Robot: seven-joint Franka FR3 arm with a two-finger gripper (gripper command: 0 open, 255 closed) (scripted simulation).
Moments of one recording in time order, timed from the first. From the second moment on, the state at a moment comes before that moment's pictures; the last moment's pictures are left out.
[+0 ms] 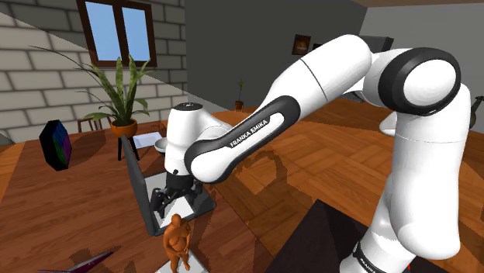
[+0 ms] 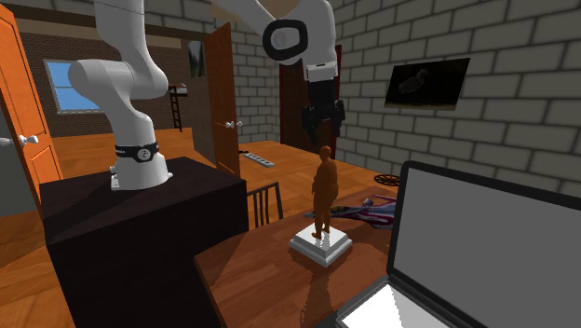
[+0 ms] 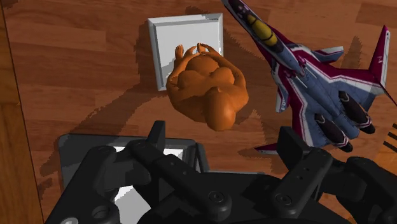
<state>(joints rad) 0.20 0.28 0.38 -2.04 -0.07 2.42 0.75</state>
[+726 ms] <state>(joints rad) 0.22 0.36 0.36 -2.04 -0.10 2.50 0.77</state>
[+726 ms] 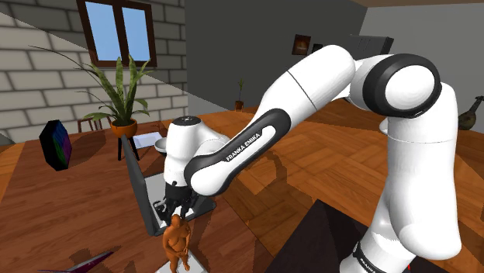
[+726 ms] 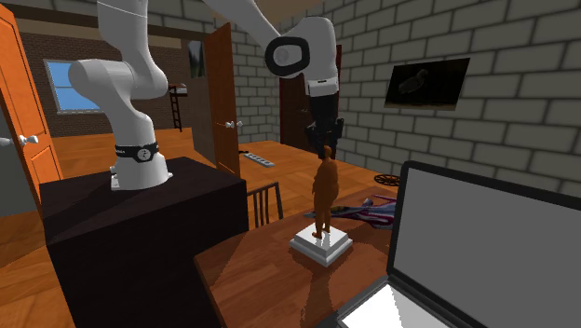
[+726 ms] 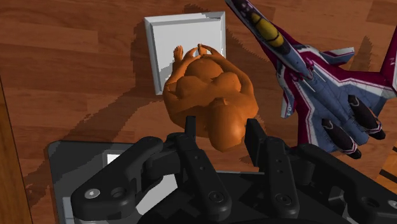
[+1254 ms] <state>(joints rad) 0.21 0.35 0.36 -2.04 -0.10 2.49 0.77</state>
